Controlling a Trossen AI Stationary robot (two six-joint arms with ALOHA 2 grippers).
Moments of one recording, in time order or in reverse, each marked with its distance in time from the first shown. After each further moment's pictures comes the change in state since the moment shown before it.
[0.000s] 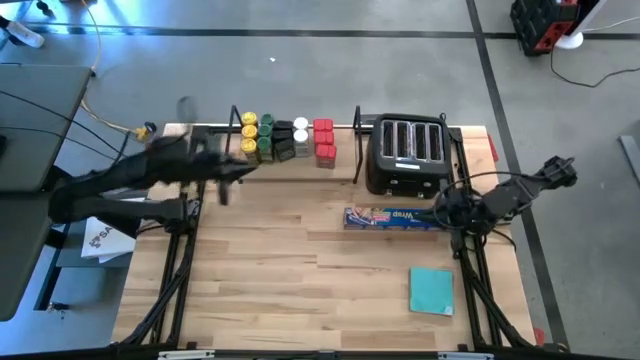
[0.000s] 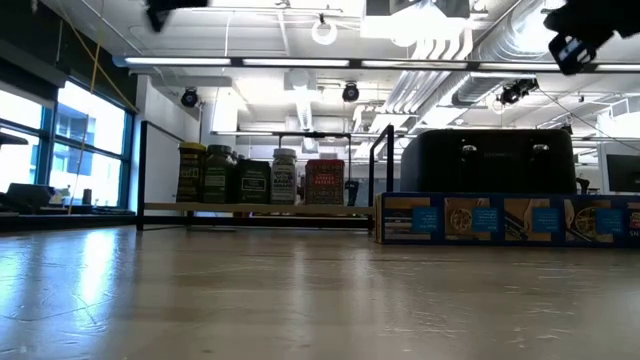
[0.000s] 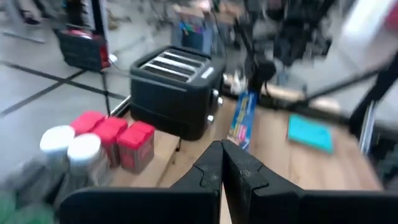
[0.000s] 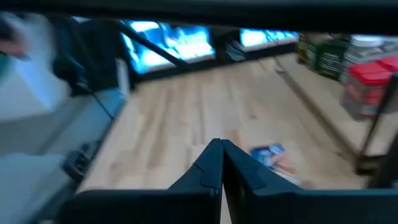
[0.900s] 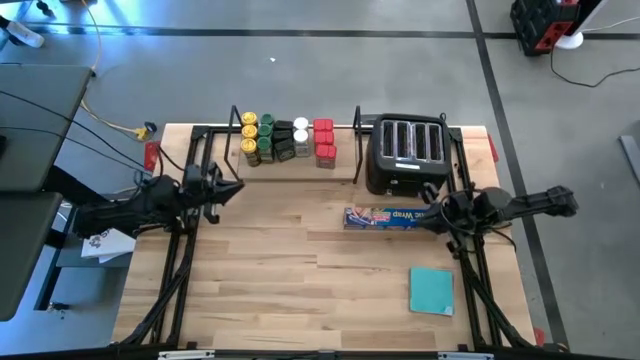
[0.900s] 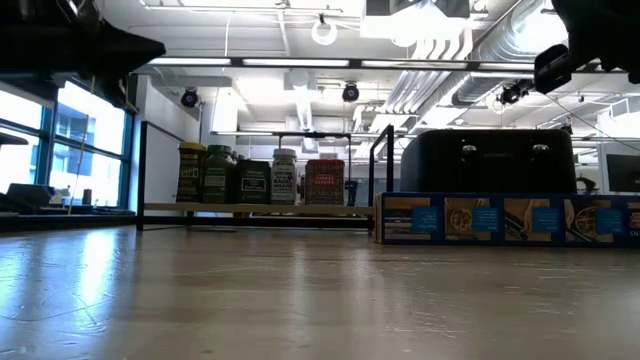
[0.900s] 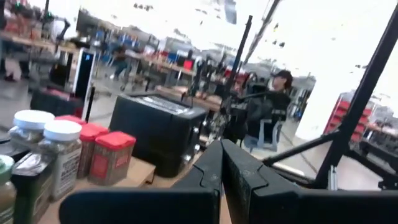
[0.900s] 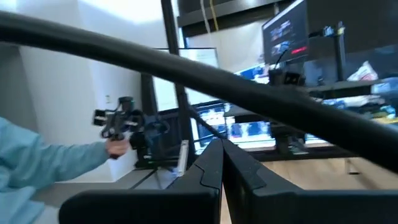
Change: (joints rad) left arm -0.102 -0.745 -0.792 0.493 -0.088 -0.158; right arm -0.304 -0.278 -0.485 0.771 -0.516 -0.156
